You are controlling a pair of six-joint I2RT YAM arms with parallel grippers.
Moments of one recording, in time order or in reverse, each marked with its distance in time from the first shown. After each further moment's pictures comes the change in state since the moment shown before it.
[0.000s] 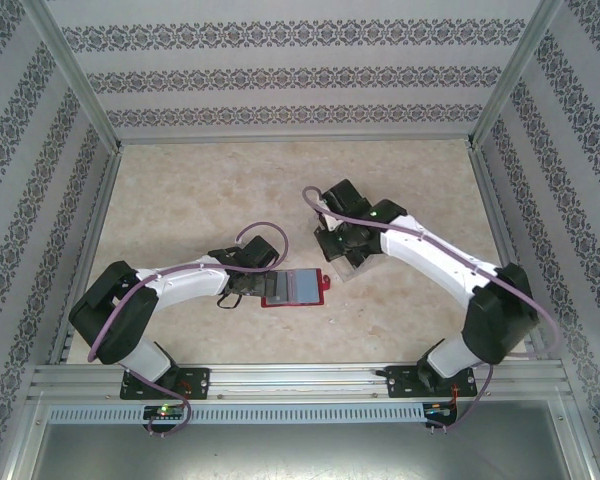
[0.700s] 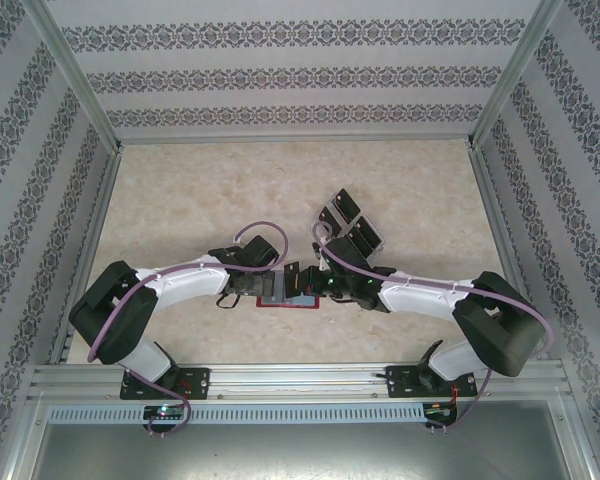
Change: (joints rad) left arm 0.000 0.000 0.010 -0.038 -0.032 0.000; right arm 0.151 -0.040 -0.599 0.913 -0.178 0.635
